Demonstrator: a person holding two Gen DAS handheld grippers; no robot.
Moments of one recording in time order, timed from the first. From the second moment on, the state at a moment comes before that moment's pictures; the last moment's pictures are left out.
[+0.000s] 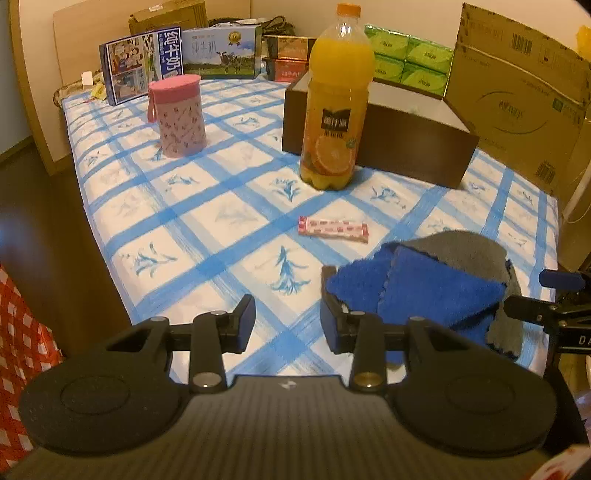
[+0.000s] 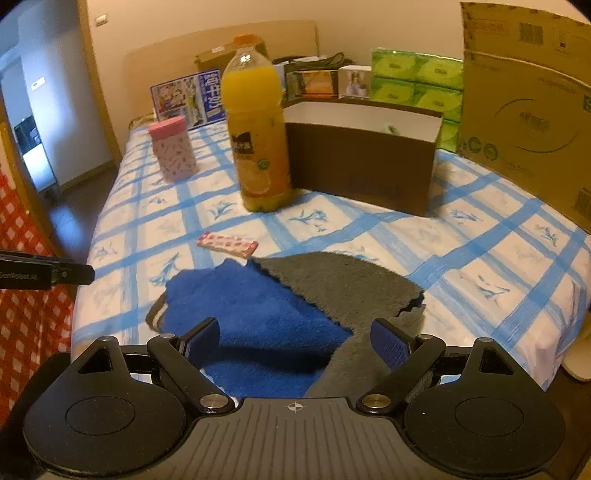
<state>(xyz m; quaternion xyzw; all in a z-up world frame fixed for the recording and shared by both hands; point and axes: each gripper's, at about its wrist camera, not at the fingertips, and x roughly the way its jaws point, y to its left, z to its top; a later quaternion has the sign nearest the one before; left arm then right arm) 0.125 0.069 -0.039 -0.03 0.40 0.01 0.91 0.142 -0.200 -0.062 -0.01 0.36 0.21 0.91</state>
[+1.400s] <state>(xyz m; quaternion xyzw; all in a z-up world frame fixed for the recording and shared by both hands) 0.139 0.069 -0.066 -0.04 0.43 0.00 0.90 0.189 -0.286 0.046 0.14 0.15 0.22 0.95</state>
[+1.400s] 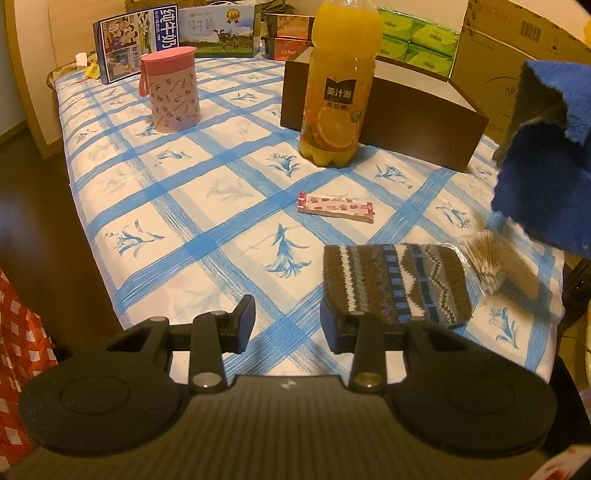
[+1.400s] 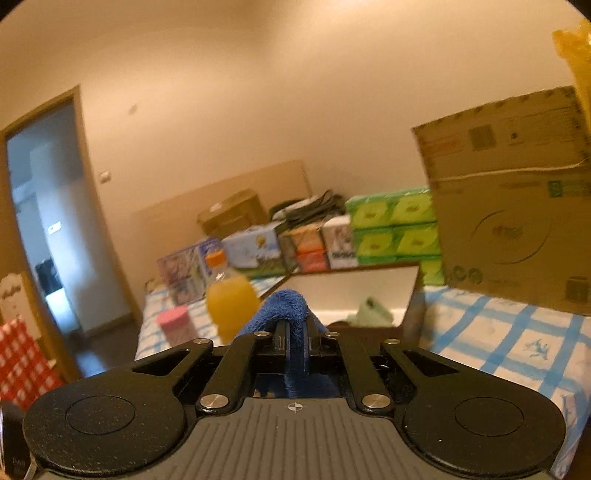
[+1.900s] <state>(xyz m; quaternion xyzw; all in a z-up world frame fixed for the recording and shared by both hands) 0.156 0.035 -0.061 -0.07 0.42 -0.08 0.90 0.206 -0.310 0.026 0.20 0.18 0.18 0.95</state>
